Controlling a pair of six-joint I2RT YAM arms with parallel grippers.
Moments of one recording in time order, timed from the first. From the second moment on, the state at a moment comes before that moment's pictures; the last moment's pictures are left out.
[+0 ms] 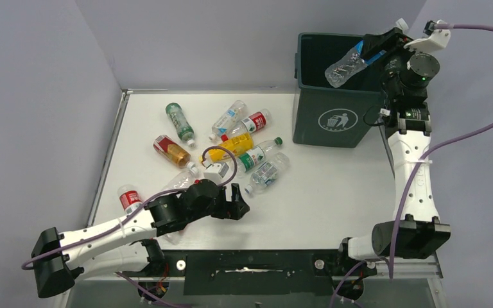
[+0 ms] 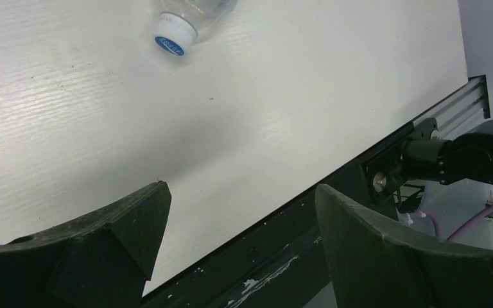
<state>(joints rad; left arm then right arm) -1.07 0.93 0.66 -0.35 -0.19 -0.84 -0.10 1.37 1.63 -0.09 -0.06 0.46</state>
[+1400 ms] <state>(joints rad) -1.04 1.57 0.88 -0.17 -0.42 -0.41 -0.03 0.99 1.30 -0.46 -0.13 0.40</state>
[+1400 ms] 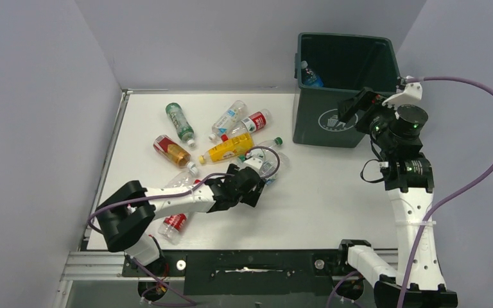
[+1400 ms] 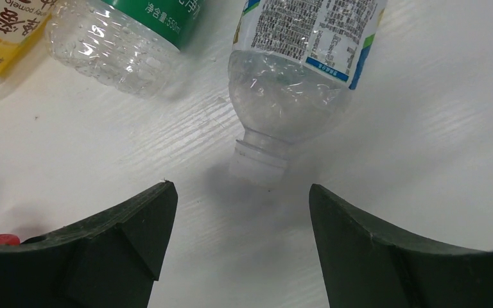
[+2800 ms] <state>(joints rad) -1.02 1.69 0.89 -0.04 -0.40 -0.31 0.01 0.85 1.01 -0.50 -0.19 0.43</state>
